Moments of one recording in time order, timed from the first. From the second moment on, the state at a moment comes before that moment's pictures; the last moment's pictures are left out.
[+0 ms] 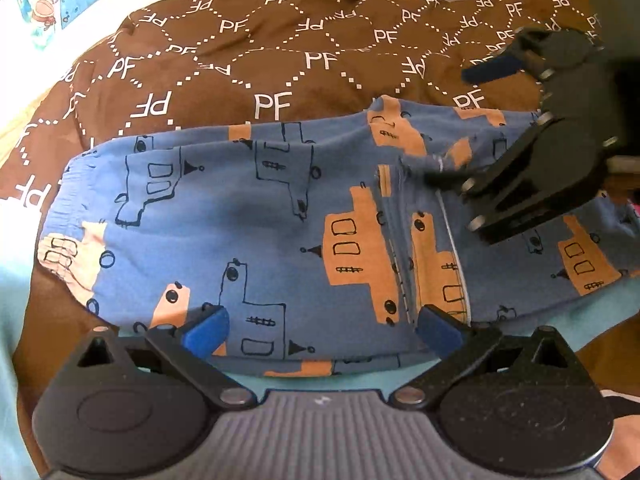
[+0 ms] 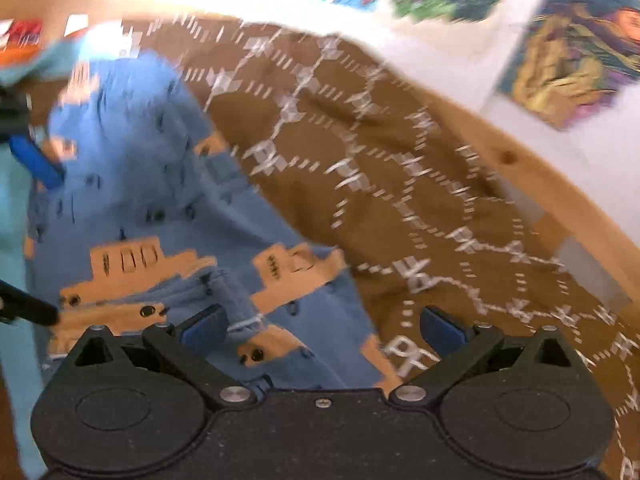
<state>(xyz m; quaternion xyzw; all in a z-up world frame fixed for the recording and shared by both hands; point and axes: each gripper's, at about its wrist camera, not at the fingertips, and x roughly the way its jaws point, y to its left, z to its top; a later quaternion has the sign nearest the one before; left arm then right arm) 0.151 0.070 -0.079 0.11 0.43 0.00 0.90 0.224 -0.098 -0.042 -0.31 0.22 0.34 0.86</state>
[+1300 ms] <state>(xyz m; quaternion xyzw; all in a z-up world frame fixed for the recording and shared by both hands) 0.145 0.207 -0.046 -0.16 0.26 0.12 0.94 0.098 -0.170 -0.034 -0.17 0.25 0.28 0.91</state>
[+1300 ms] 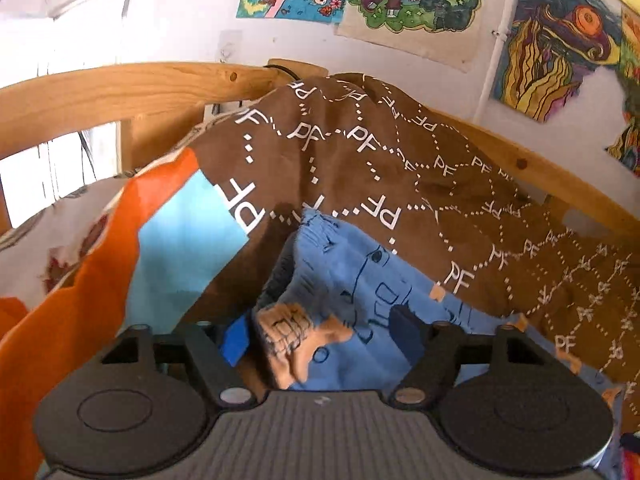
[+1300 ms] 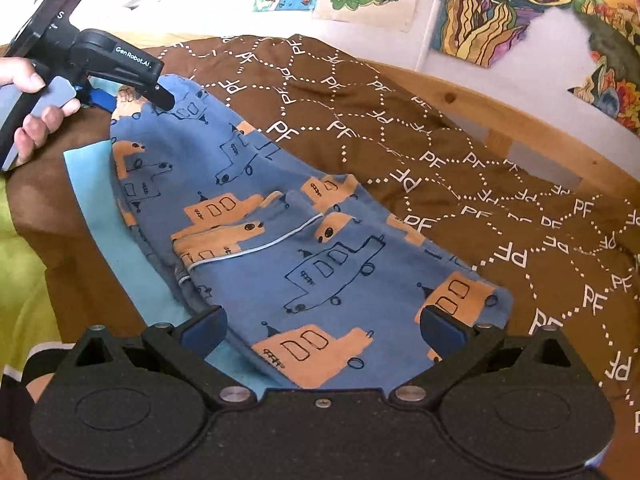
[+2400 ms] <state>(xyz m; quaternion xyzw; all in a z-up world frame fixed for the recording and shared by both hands) 0.129 0.084 0.001 0.05 0.21 0.10 0.97 0.100 -0.182 -0.026 -0.18 0.24 0.27 0.92</state>
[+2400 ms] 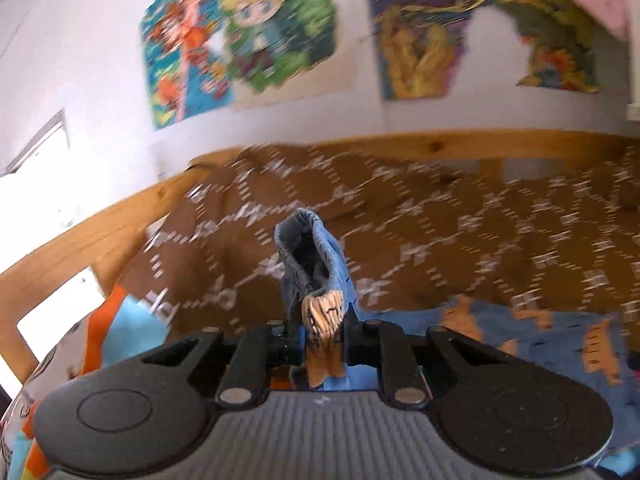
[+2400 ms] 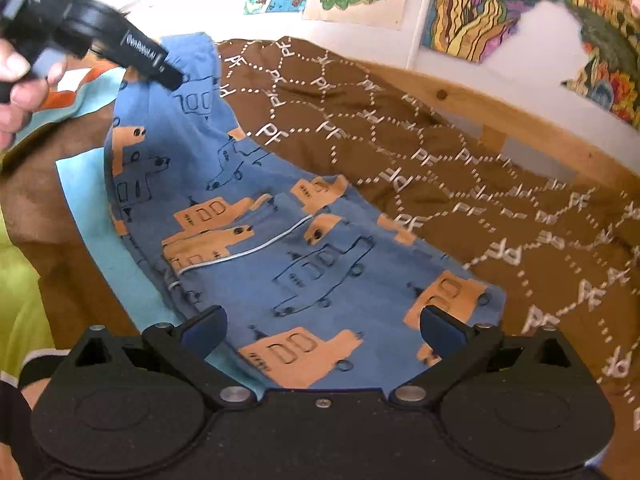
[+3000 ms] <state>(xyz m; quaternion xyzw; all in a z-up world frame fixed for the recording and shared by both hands) 0.139 -0.072 -0.053 0.16 0.26 -0.16 0.94 0.135 -0.303 -0.010 -0.17 0.22 0.11 0.95</state>
